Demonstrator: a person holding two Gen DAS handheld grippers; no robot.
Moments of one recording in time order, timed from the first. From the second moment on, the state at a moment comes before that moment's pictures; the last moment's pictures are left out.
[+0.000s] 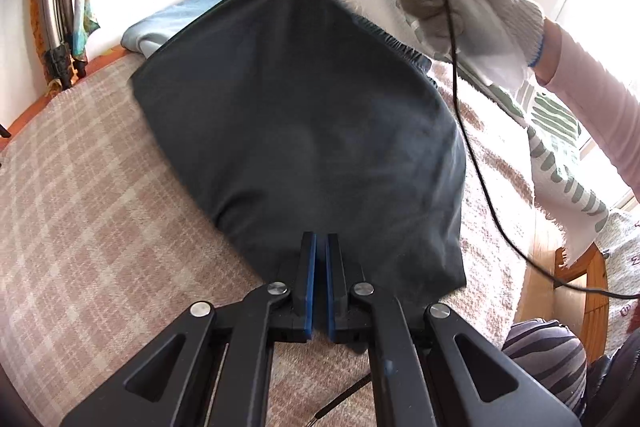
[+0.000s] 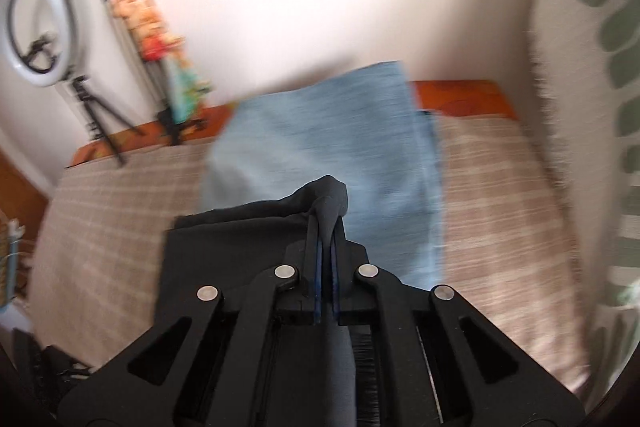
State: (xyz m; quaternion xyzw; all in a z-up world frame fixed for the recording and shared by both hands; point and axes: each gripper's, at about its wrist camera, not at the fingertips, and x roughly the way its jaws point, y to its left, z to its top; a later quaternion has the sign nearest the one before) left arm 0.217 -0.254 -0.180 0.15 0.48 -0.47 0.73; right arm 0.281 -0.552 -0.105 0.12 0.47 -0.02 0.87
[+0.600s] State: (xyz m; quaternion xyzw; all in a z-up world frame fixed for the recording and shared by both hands) left arm 0.214 -0.279 -0.198 0.14 0.50 -0.50 0.70; right arm 0.298 -0.450 -0.092 -0.01 0.48 0.15 0.86
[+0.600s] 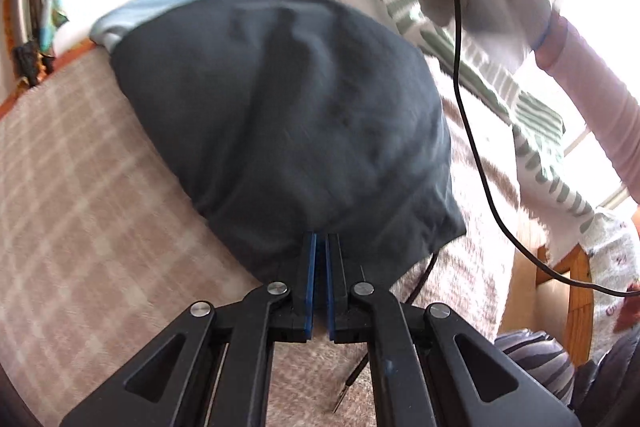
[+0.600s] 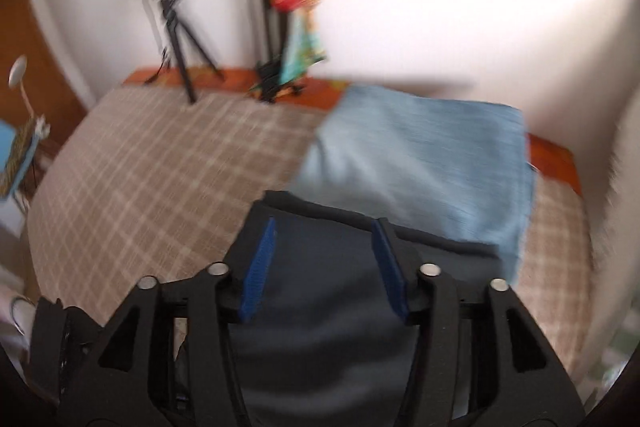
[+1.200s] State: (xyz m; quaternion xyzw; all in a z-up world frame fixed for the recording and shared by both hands) left arm 0.203 -0.274 -0.212 0.13 0.50 -0.53 0.68; right arm 0.341 -0.379 -0.150 -0.08 0.53 0.15 0.83
